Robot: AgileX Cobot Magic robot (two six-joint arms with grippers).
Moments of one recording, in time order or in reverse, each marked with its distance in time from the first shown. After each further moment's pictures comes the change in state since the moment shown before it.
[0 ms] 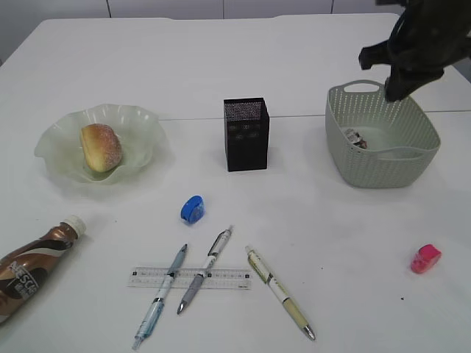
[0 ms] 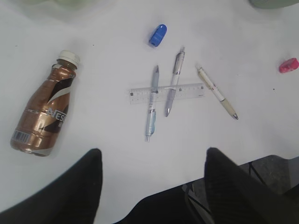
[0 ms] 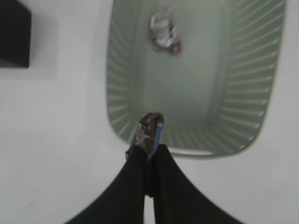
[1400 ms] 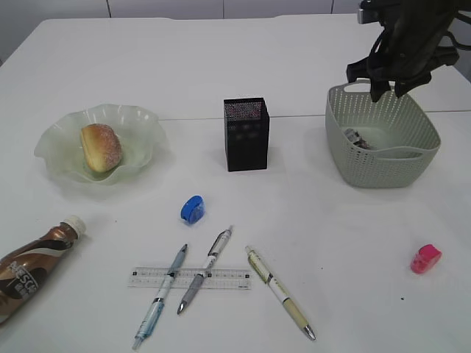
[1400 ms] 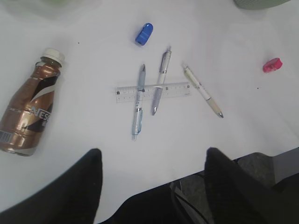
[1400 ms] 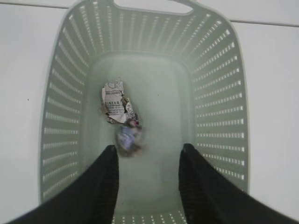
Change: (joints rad) left arm 0.000 -0.004 0.000 -0.048 0.000 0.000; right arm -0.002 0.208 -0.147 -0.240 -0.165 0.160
